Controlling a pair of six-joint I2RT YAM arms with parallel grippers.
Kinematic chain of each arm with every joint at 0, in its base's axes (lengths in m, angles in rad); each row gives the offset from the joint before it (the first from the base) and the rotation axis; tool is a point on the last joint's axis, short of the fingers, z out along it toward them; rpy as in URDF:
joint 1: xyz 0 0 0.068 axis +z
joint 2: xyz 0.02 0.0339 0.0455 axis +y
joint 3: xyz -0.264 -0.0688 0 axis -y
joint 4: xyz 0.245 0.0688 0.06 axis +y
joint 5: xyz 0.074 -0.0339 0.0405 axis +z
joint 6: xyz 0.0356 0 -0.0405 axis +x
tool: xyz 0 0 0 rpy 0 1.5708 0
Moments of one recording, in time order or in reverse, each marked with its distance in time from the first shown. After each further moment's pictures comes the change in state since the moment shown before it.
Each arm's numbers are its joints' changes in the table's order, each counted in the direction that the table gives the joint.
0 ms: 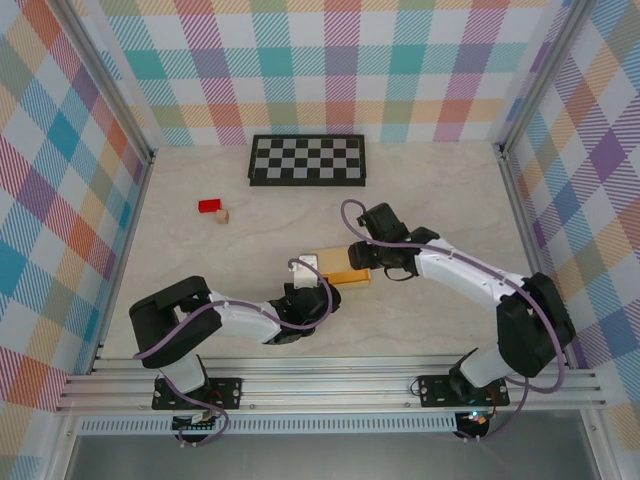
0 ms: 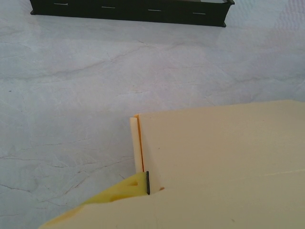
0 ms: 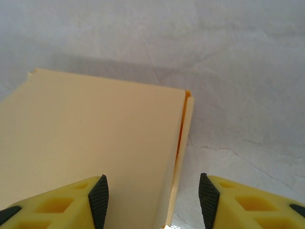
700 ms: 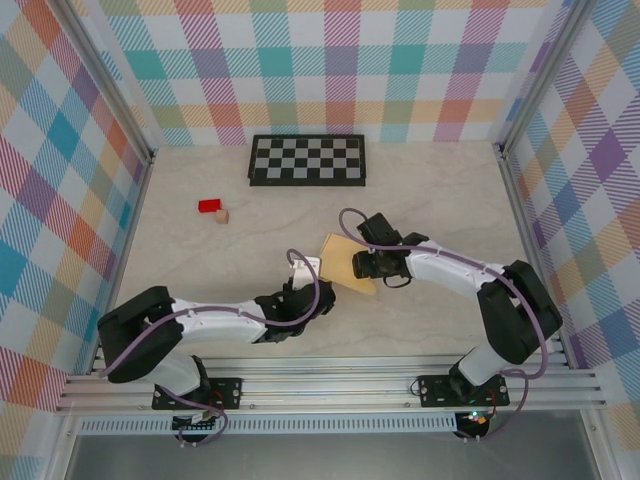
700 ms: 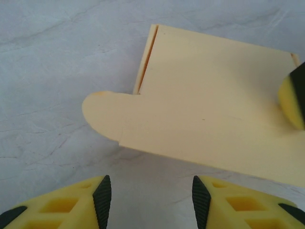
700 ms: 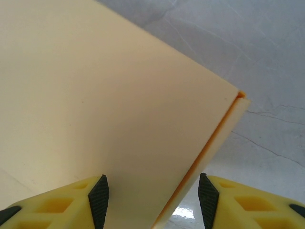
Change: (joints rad) left arm -0.006 -0.202 0.024 0.312 -0.266 -0.002; right arm -0.001 0.078 -0.059 -0.024 -0.045 0.082
